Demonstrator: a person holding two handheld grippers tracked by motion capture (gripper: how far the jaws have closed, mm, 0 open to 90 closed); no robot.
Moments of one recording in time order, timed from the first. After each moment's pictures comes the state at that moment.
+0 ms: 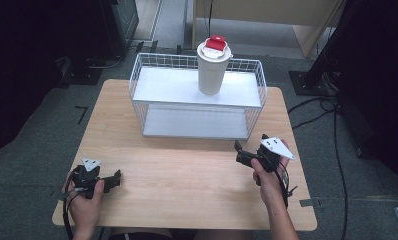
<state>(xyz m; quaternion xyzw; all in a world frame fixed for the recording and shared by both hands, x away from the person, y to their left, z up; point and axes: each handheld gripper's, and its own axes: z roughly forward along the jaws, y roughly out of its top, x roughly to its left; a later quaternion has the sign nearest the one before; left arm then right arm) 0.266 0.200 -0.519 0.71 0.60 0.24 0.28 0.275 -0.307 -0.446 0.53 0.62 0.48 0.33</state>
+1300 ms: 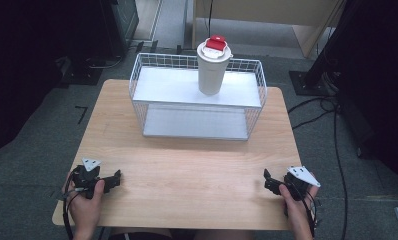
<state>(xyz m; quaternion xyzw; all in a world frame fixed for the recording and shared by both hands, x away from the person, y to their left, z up) 0.266 0.200 -0.519 0.71 0.60 0.24 0.28 0.217 -0.392 -0.513 0.62 0.62 0.37 0.32</state>
